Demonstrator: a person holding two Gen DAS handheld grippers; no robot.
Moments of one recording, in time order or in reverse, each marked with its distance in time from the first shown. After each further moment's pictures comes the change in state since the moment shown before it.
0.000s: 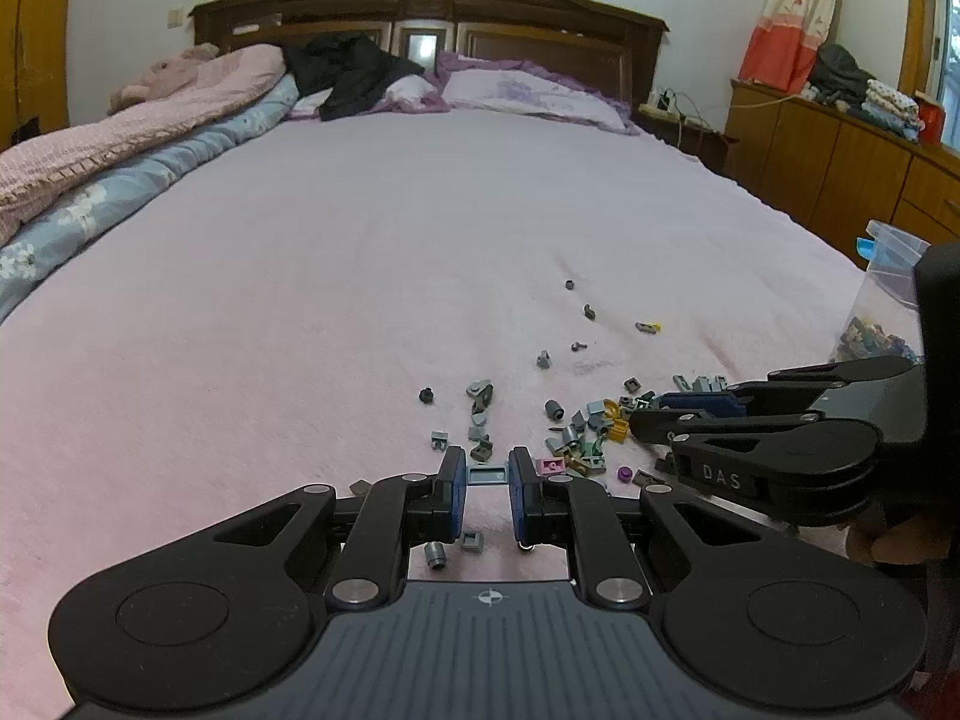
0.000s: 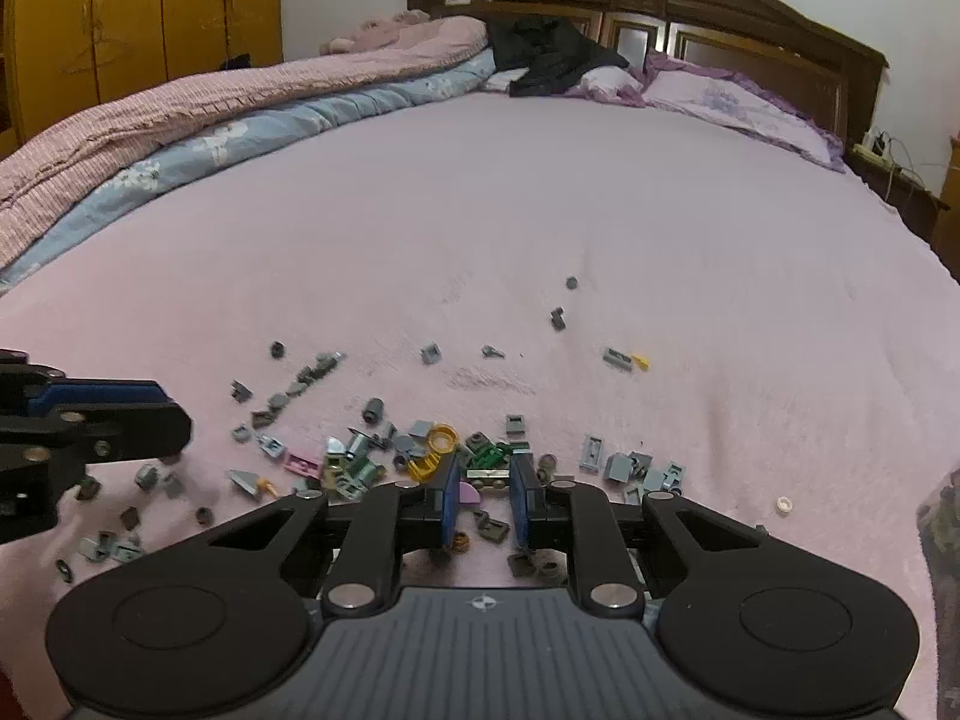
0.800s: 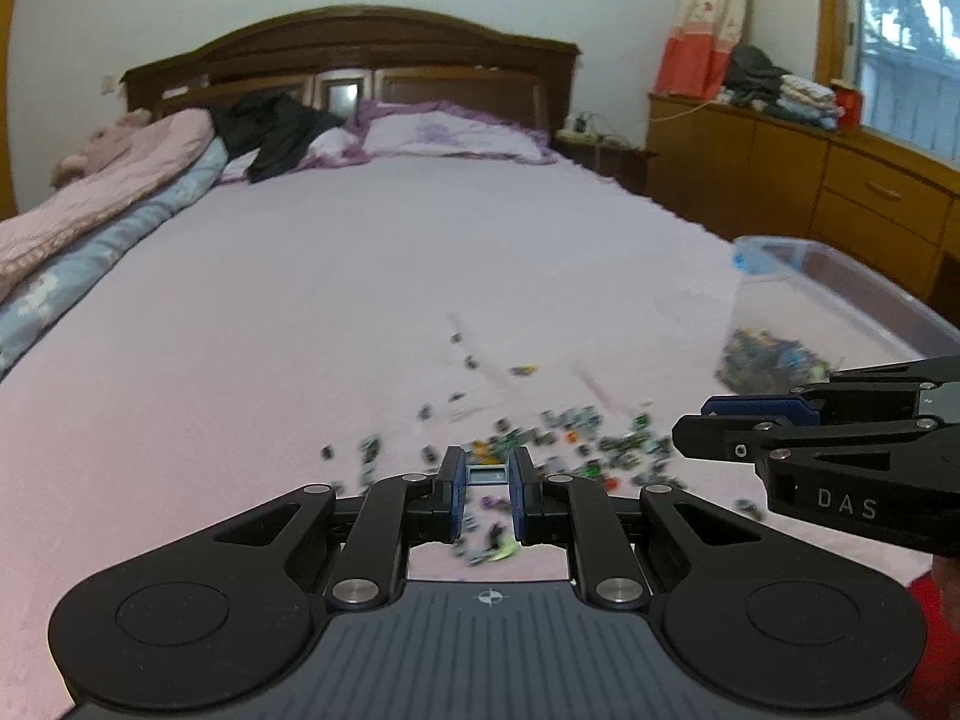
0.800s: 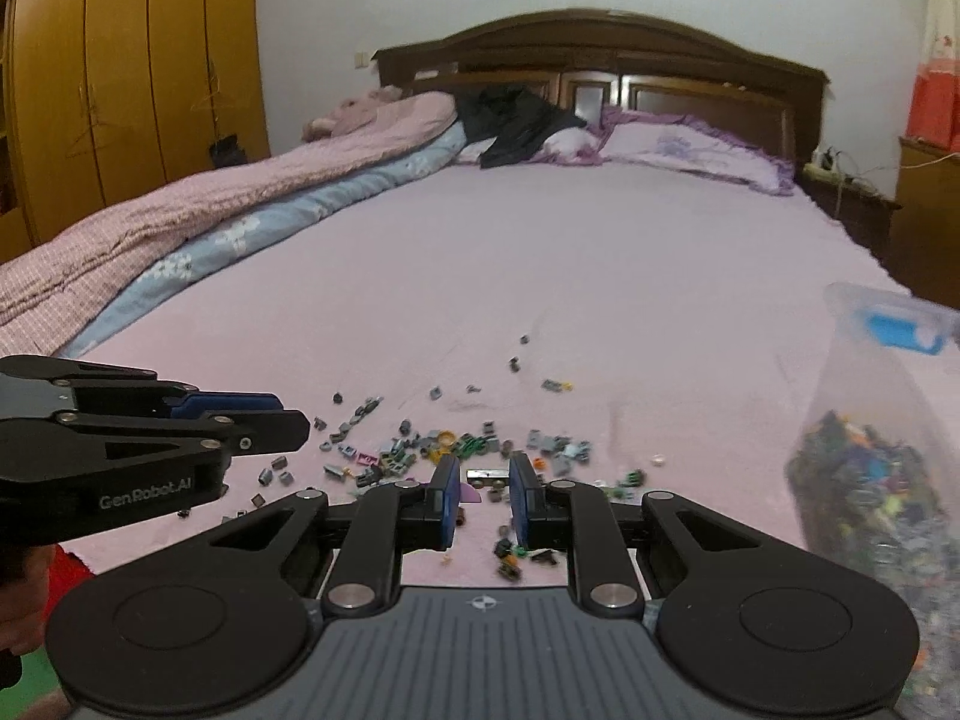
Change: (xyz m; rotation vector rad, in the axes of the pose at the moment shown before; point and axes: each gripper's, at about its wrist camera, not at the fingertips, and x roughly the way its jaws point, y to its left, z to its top) left arm -0.058 -0.065 0.015 0.123 -0.077 -0.116; right arm -0.160 -0.008 -0.017 0.097 -0.131 -0.020
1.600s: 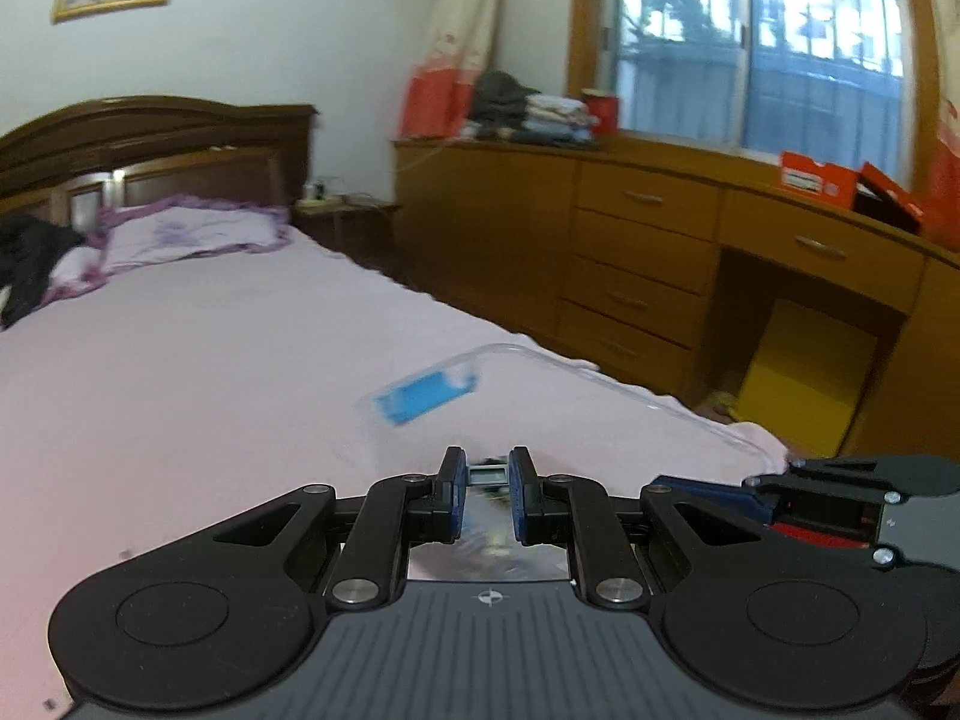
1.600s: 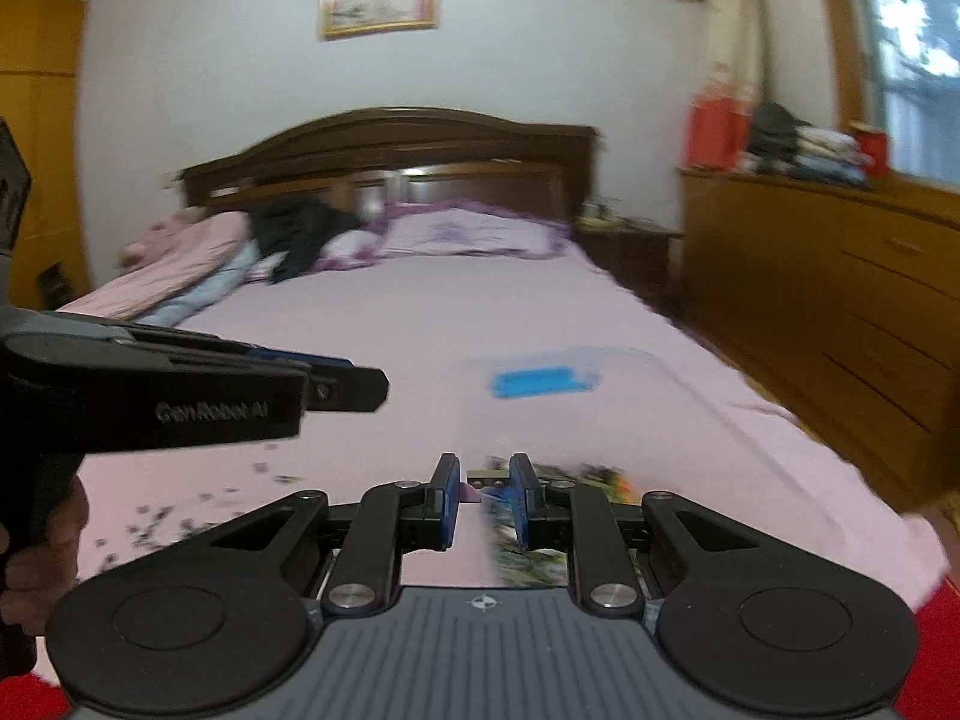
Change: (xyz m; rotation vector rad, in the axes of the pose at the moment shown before) left arm 0.052 -0.194 0.093 0.246 -0.075 -0.413; right arm -0.146 -0.138 -0.025 0.220 -0.180 -0.379
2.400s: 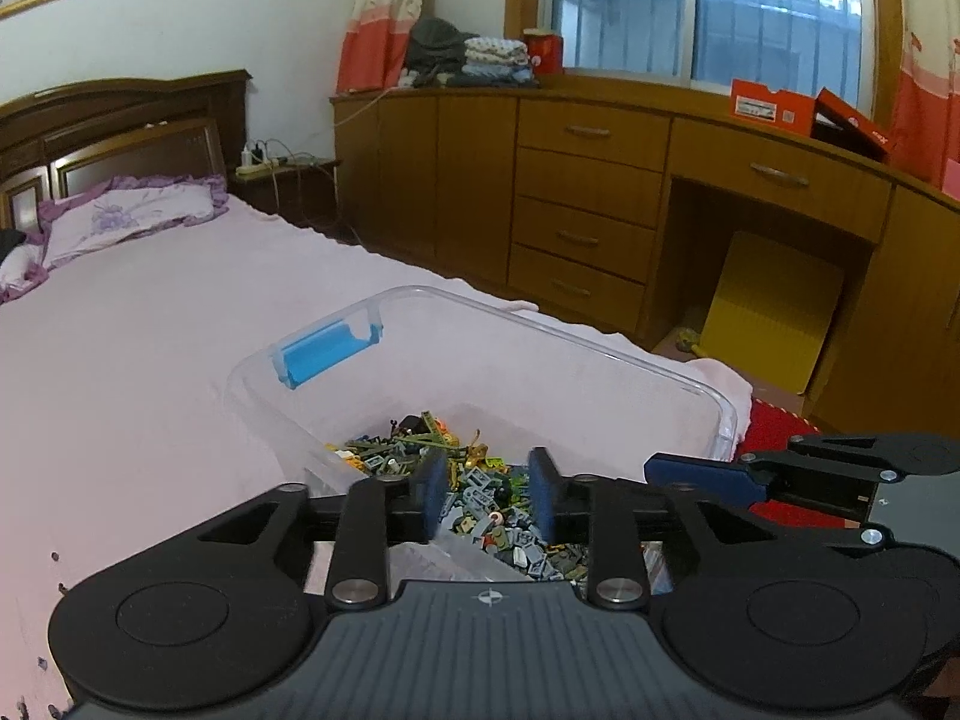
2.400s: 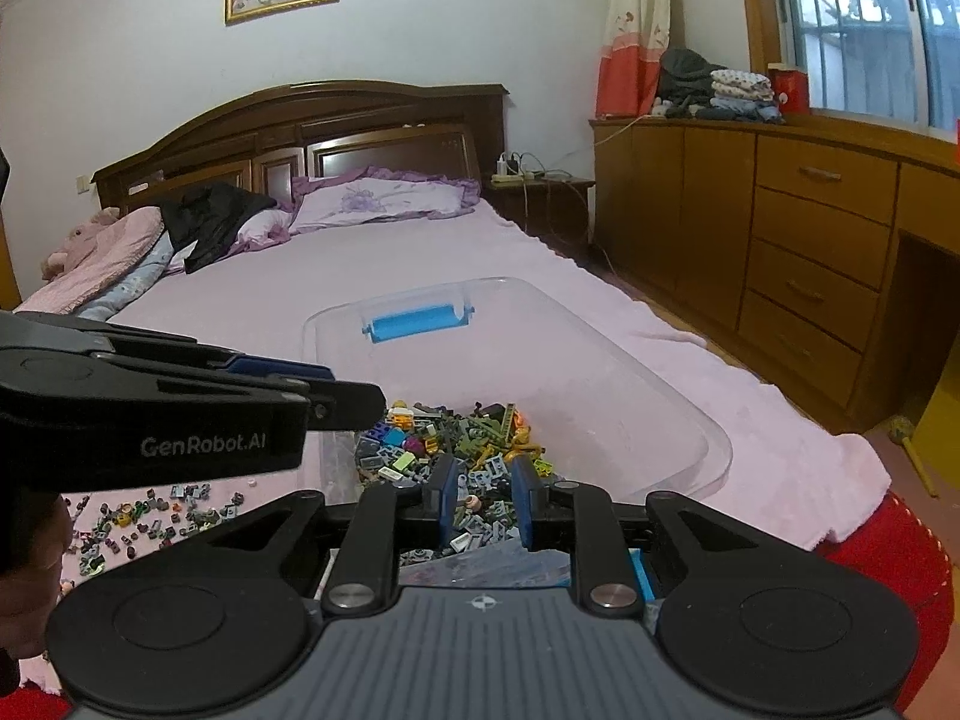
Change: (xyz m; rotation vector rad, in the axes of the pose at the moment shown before) left arm 0.037 -0.040 -0.015 0.065 0.086 -0.054; right arm 0.018 -0.045 -0.043 0.073 0.060 -0.110
